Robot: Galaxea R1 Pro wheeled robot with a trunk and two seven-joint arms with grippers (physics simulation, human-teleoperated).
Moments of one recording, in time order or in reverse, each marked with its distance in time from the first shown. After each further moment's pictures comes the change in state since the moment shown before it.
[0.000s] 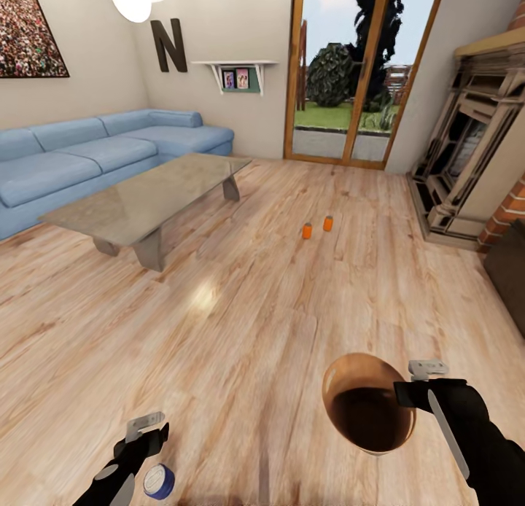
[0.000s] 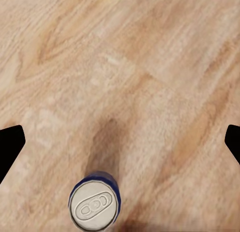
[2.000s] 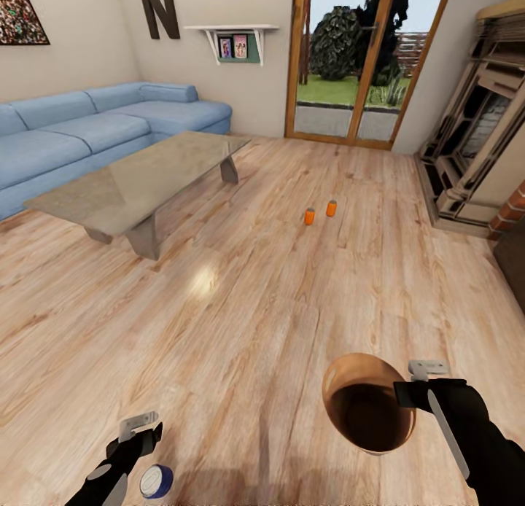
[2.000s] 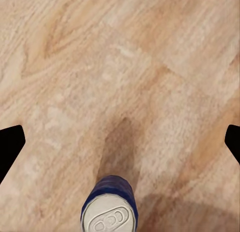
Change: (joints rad) left arm 0.000 0.026 0.003 0.000 0.000 0.000 0.000; right arm 0.000 0.000 0.000 0.000 0.001 0.000 0.000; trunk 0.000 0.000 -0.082
